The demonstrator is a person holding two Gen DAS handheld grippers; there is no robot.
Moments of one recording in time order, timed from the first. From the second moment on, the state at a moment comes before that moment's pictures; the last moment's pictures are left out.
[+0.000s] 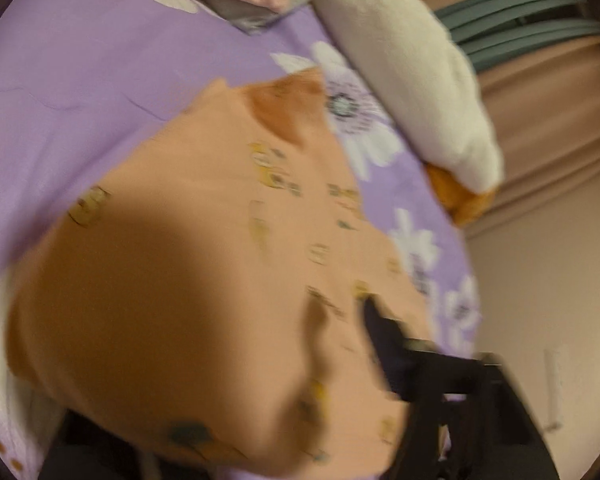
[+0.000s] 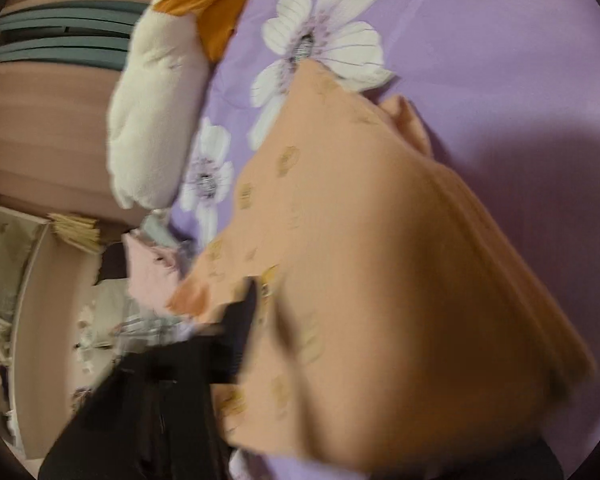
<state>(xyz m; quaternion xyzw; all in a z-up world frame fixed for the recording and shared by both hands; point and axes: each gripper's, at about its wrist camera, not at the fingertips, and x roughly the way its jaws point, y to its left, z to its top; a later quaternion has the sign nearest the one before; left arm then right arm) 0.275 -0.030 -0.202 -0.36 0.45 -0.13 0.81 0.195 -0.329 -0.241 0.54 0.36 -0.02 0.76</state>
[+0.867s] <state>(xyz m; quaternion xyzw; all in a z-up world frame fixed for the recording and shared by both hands) 0.109 0.017 -0.191 -0.30 0.49 -0.14 0.80 0.038 -0.326 -0.213 0.45 0.42 0.01 0.78</state>
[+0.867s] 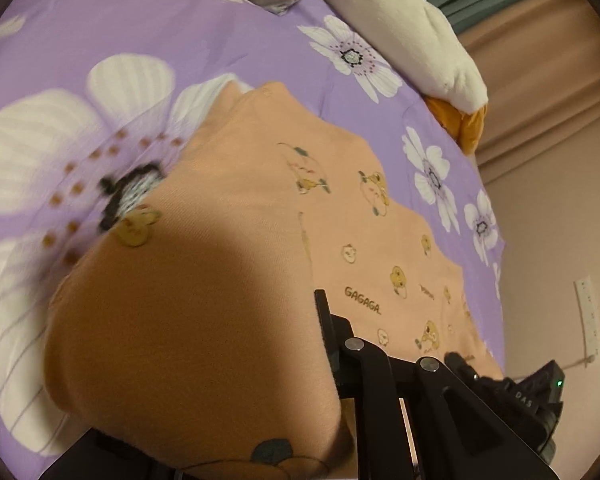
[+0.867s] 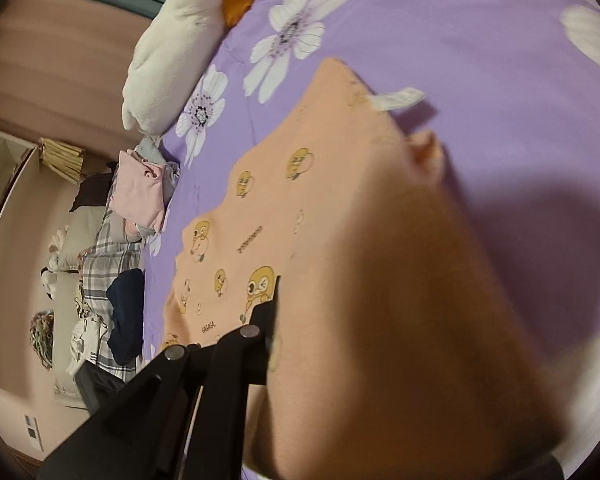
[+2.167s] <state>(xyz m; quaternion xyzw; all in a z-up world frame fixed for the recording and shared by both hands) 0.162 0.088 -0.184 -0.28 0.53 -0.25 0.76 0.024 -0.295 -0.149 0.27 0.42 0.00 0.87</state>
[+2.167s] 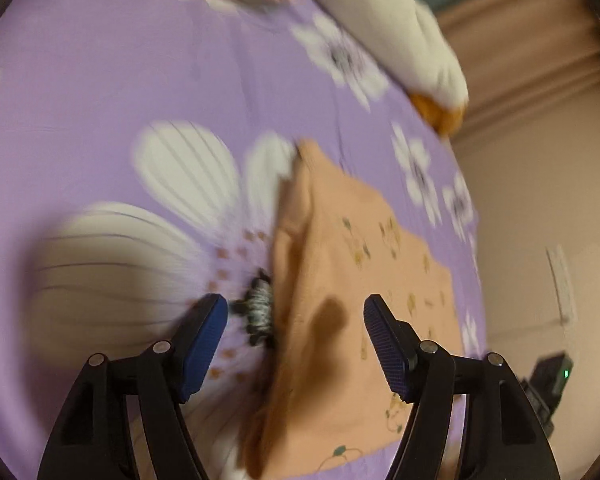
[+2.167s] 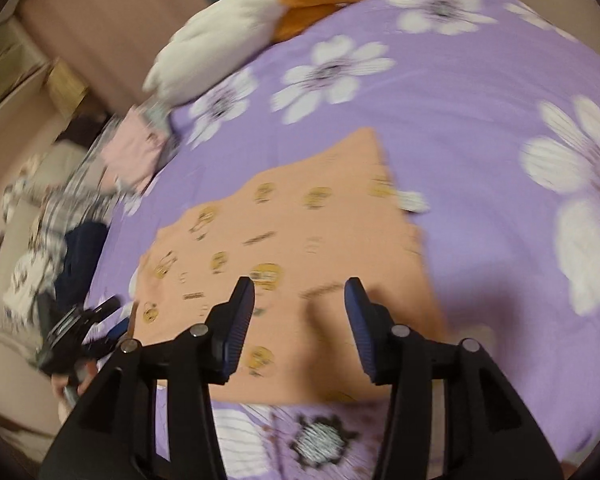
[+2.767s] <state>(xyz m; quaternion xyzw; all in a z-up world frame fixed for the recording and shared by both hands) 0.165 0.004 -0.177 -0.11 0.56 -0.19 0.80 0.082 -0.230 -0.224 0.25 0.48 0.14 0.83</state>
